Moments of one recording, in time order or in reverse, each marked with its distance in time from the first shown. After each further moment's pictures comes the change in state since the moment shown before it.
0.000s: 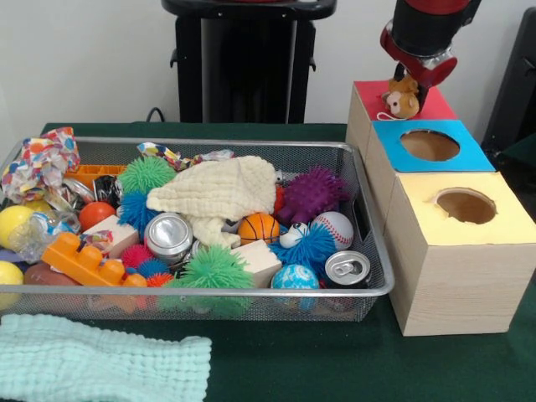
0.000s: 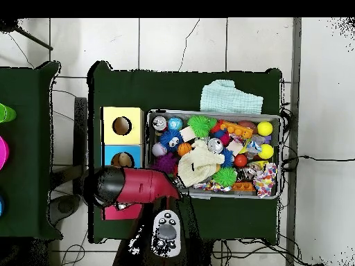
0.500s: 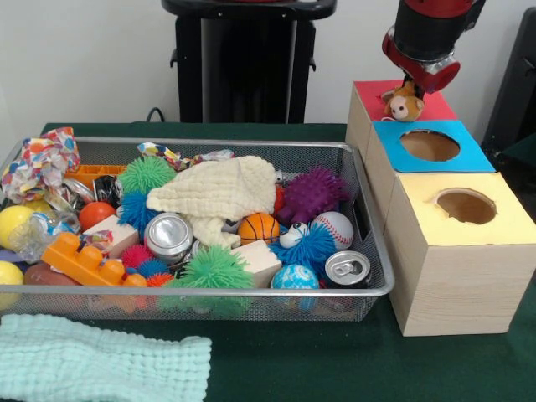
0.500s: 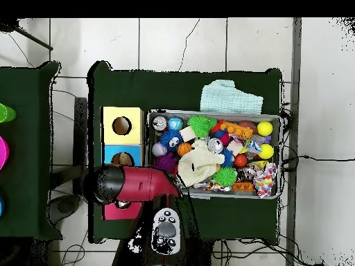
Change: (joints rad) arm -0.001 0.007 0.003 -0.010 0.000 -0.015 0.000
